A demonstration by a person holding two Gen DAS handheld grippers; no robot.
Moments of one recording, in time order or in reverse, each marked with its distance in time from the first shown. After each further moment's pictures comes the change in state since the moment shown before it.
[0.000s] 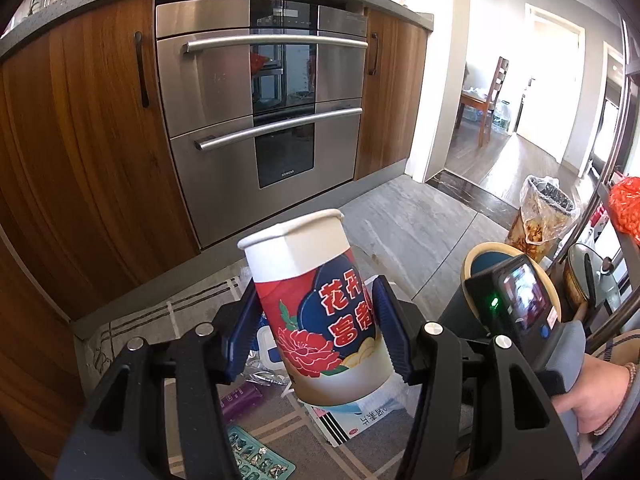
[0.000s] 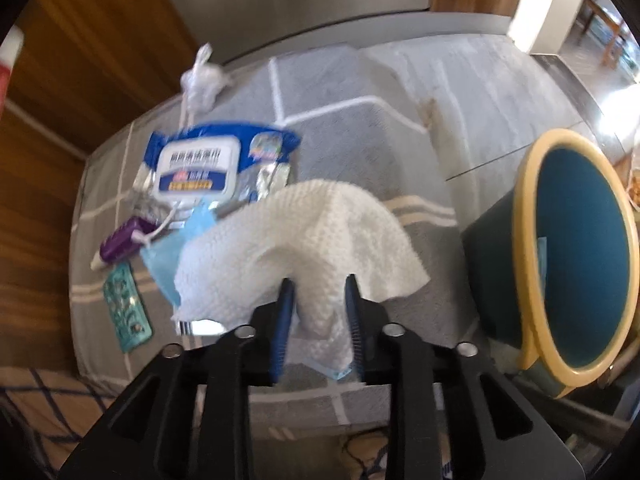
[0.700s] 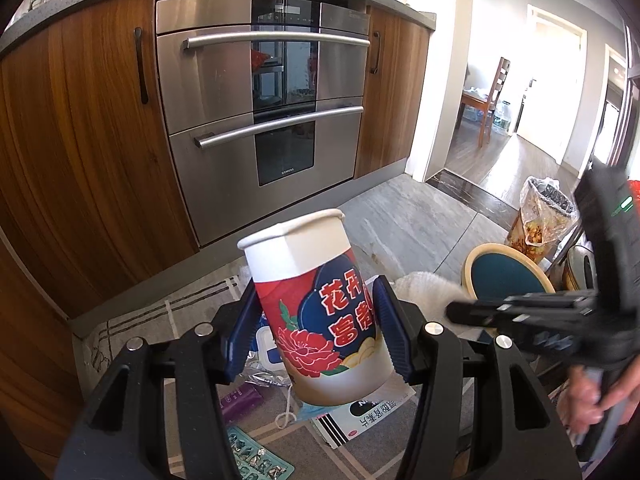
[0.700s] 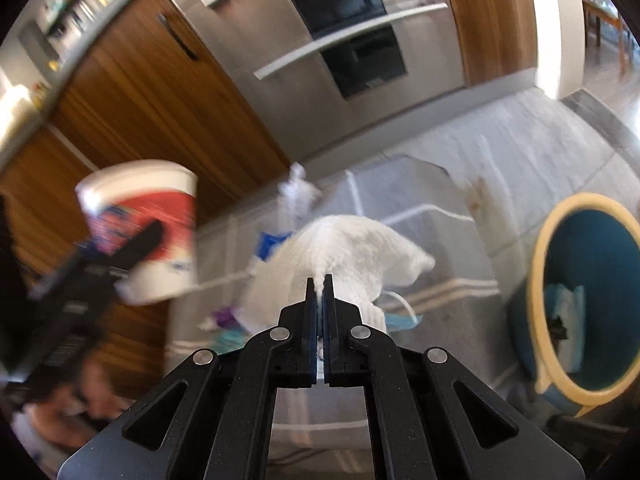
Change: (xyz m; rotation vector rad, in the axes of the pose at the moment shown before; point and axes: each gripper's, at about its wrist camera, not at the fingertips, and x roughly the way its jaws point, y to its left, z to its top) left arm 0.004 -0.001 0.002 -0.010 0.009 -0.001; right arm -0.106 0.008 0.010 -0.002 -0.298 0.326
